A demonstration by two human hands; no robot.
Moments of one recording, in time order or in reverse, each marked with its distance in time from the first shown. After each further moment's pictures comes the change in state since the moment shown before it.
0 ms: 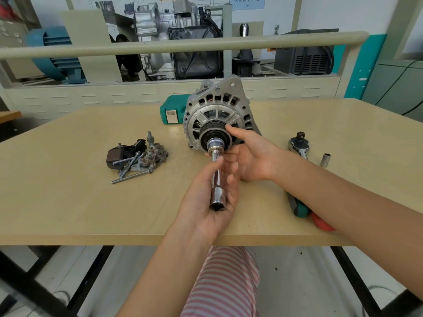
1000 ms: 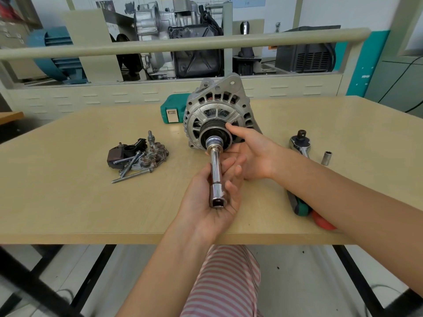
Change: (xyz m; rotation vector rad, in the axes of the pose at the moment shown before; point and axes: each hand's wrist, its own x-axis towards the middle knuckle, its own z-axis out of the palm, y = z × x) left_hand -0.003 0.000 -0.001 -0.025 -0.053 -0.048; right_hand -0.001 -0.001 0.001 0.000 -0.030 0.044
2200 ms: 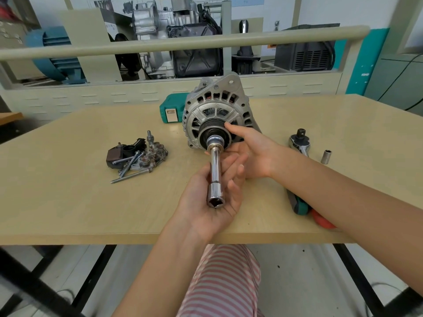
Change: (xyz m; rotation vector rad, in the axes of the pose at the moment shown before) left_hand -0.001 0.001 0.002 0.041 -0.033 -0.029; right_hand -0.005 -0.001 0.001 0.025 -0.029 0.009
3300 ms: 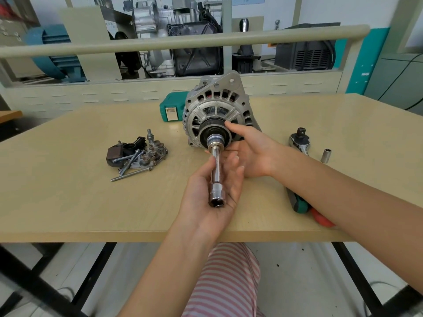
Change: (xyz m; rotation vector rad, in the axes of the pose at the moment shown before) left_hand 0.002 -0.003 0.000 -0.114 0.040 0.114; right_hand 0.002 0.001 0.001 -0.035 0.067 -0.036
